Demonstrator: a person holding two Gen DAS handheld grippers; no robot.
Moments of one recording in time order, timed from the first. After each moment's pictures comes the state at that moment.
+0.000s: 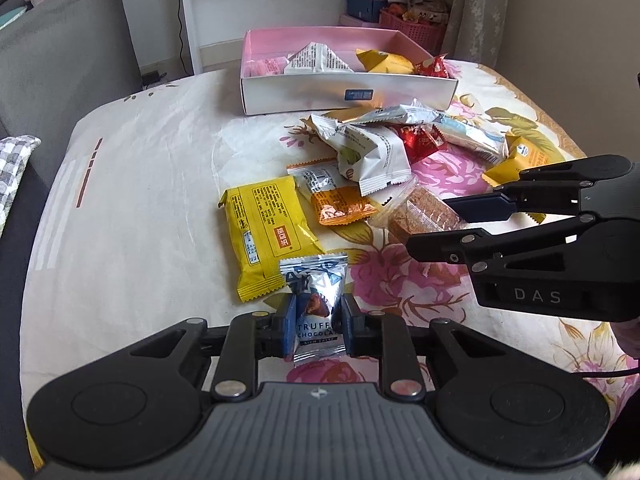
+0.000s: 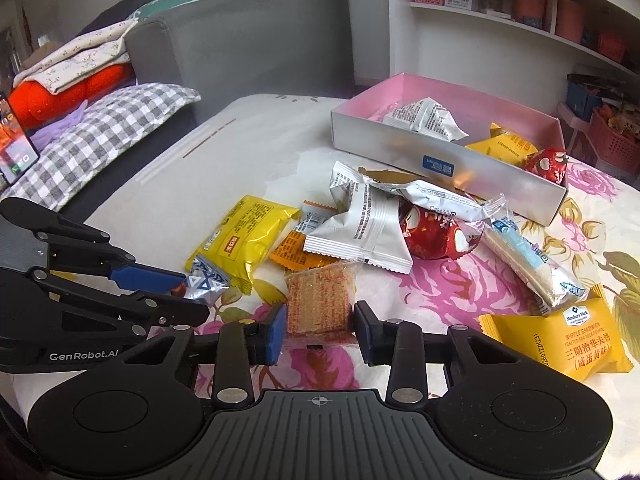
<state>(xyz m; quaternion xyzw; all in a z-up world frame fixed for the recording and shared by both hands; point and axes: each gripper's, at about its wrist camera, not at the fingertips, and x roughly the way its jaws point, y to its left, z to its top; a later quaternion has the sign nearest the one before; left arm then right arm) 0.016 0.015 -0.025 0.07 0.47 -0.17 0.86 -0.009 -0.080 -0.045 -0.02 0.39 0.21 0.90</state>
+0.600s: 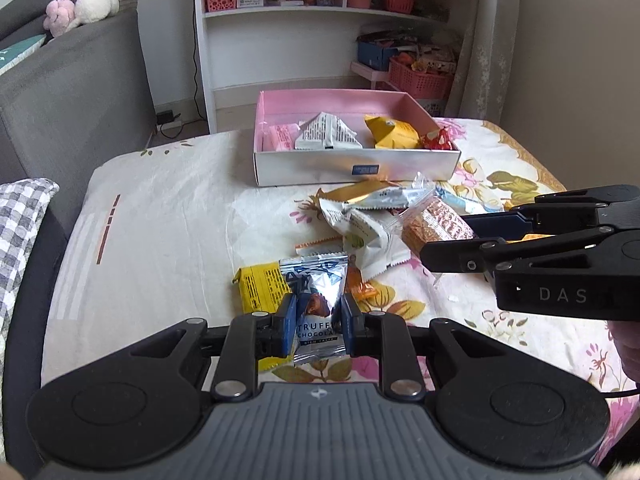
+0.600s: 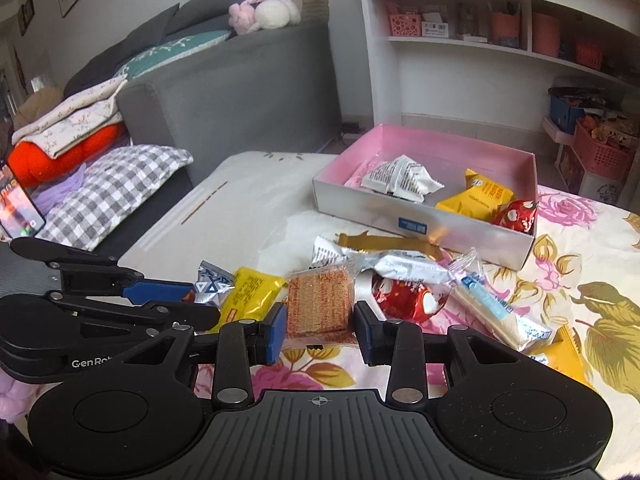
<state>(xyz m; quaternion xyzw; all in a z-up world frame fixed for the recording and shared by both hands) 0.031 0.009 0.011 0.05 0.41 -0.16 0.90 0.002 -0.103 0.001 0.03 0.35 0.20 0.91</state>
